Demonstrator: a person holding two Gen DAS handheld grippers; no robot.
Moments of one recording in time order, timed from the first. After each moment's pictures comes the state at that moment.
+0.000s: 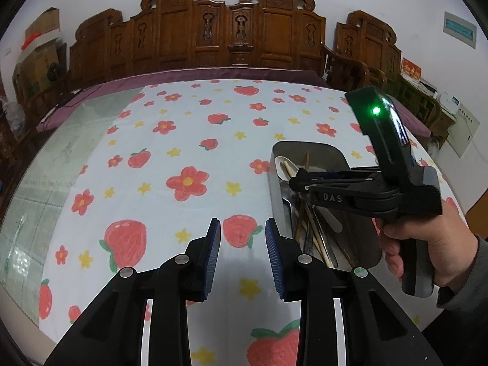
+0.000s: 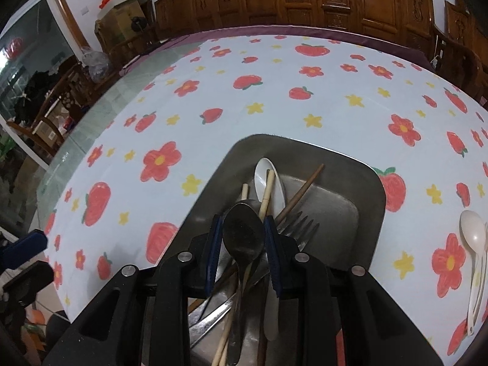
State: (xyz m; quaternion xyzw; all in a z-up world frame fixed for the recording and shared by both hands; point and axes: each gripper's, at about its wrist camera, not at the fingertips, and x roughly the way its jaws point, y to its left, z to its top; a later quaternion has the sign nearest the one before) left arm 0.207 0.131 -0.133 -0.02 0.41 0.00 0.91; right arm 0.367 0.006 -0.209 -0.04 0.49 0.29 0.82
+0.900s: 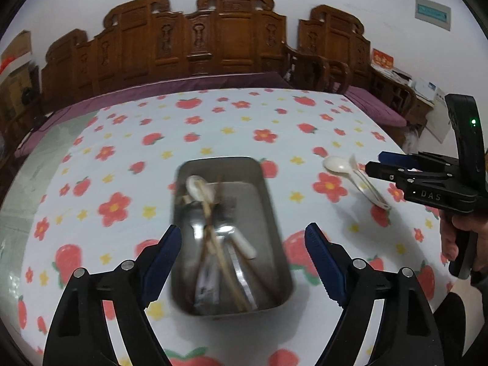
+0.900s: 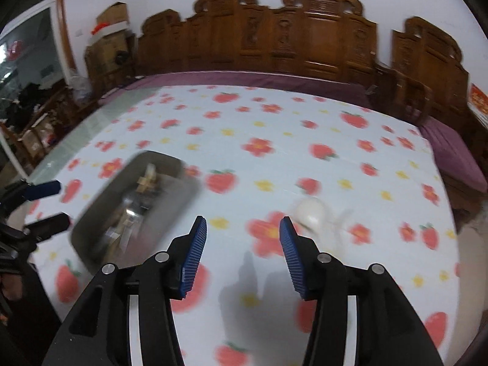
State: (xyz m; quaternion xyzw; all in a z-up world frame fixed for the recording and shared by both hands) left arm 0.235 0.008 -0.132 0.01 0.40 -0.06 0.92; right arm 0.337 -0.223 -0.153 -0.06 0.40 0.22 0.89
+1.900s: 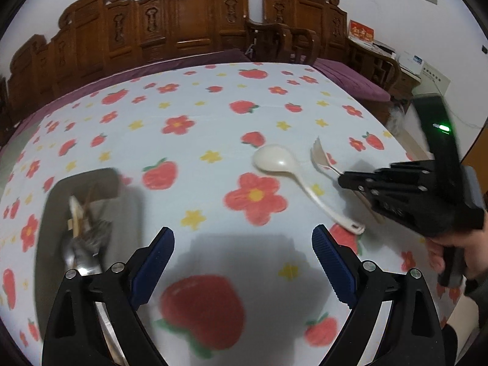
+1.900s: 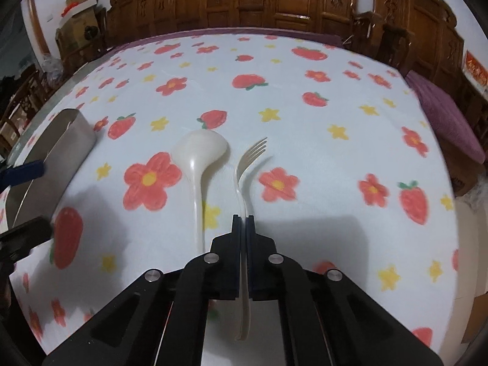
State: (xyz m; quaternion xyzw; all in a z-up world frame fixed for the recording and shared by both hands) left arm 0.314 -0.126 -0.187 0.03 0.43 -0.10 0.90; right arm 0.388 -0.312 -0.229 -0.08 0.47 0.19 0.86
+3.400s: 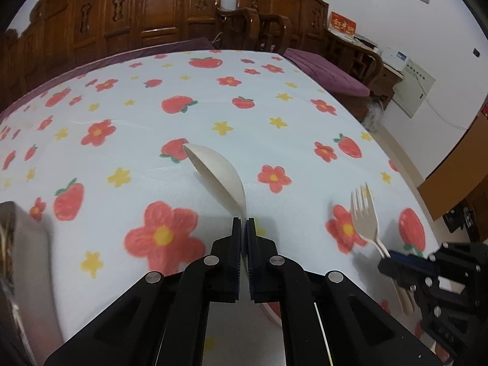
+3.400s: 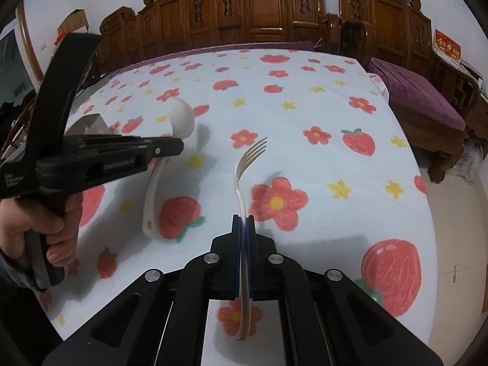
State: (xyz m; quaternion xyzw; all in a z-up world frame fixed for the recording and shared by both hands) left arm 0.362 -0.192 -0.210 0.00 0.45 -0.16 0.88; right arm 0.312 -0.363 -0.210 -0.02 0.44 0.18 0.88
